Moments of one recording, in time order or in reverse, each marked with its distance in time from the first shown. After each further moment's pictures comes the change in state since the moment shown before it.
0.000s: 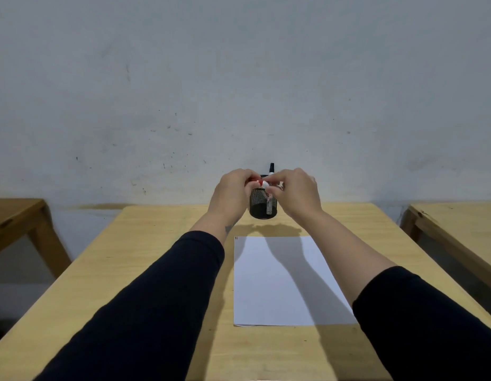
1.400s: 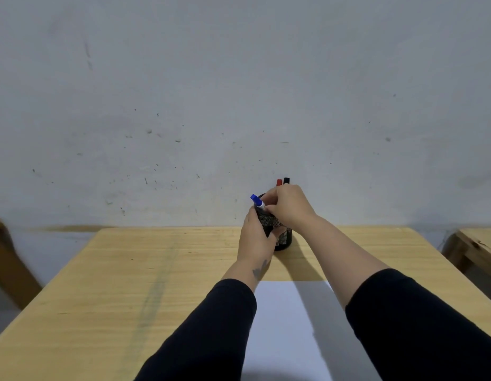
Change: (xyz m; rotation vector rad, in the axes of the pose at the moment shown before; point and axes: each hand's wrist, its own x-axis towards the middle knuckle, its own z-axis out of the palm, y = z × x) left_hand 0.052 -0.085 0.116 -0.317 -0.024 -0.344; right_hand 0.110 0.051 0.086 0.051 -0.292 0.116
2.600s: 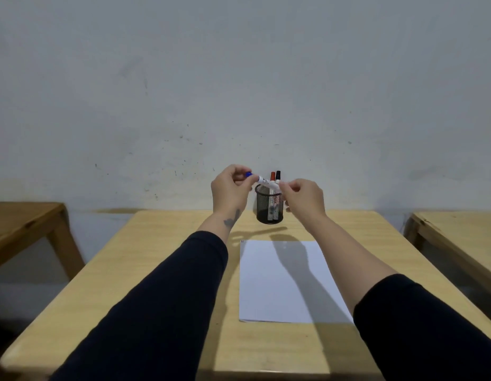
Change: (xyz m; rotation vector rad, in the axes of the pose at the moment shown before) left_hand -0.100 0.111 -0.094 -0.204 0.233 0.164; right_hand -0.147 -0.047 -0.053 0.450 0.316 0.173
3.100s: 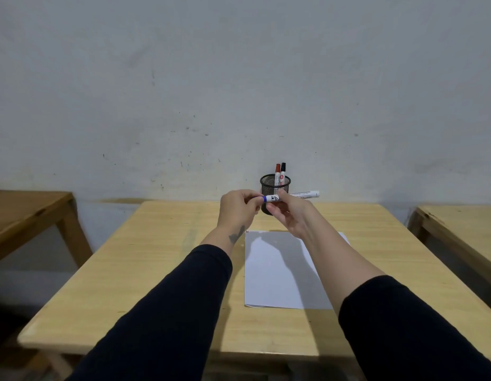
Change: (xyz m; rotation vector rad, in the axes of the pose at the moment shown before) left_hand -0.031 -0.036 -0.010 0.198 -0.180 -0.088; right_hand -0.020 0.014 0.026 0.898 -0.220 0.565
